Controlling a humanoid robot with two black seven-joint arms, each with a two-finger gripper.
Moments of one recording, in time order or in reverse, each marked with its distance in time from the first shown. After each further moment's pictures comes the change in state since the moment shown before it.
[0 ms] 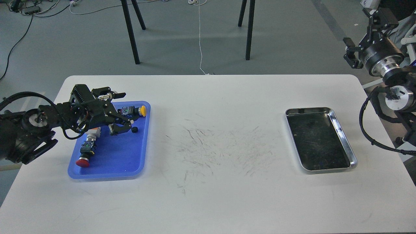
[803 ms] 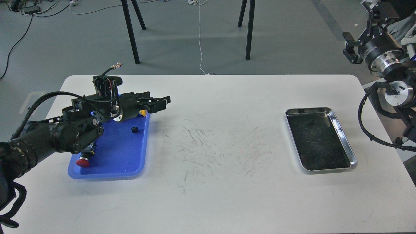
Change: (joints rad) left arm 0.057 -0.160 -0.378 0.000 -0.354 -0.441 0.000; right arm 0.028 0.003 0.002 -0.001 0.001 -0.001 -0.004
